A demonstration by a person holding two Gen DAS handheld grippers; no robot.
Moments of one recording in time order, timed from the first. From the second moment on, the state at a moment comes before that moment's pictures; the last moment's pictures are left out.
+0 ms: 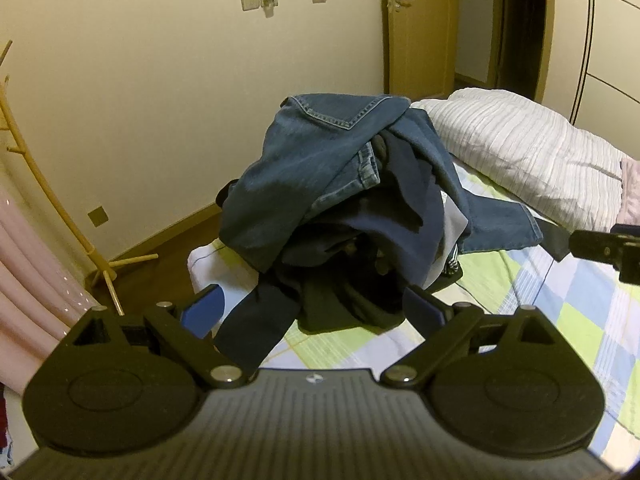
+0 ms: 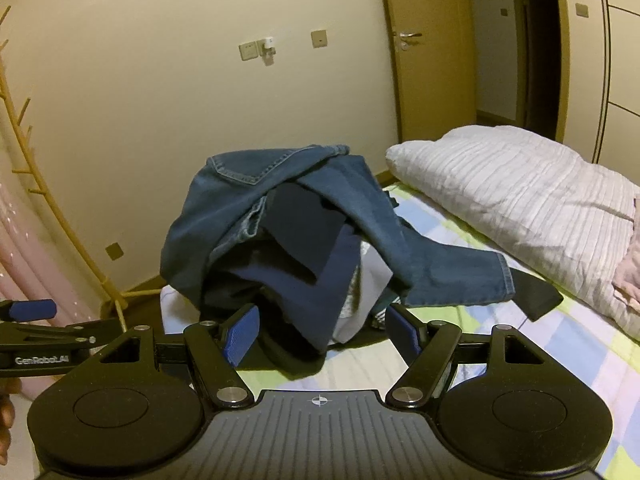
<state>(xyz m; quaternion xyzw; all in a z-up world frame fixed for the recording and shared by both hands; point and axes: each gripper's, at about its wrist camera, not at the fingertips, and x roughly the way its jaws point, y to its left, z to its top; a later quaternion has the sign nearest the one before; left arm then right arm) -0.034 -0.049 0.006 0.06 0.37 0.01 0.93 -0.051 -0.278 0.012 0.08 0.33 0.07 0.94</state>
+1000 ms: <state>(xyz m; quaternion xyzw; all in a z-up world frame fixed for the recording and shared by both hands) 0.338 0.007 -0.040 0.12 0.39 -0.21 0.89 0.320 -0.267 -0.047 0.16 0.37 0.06 0.91</state>
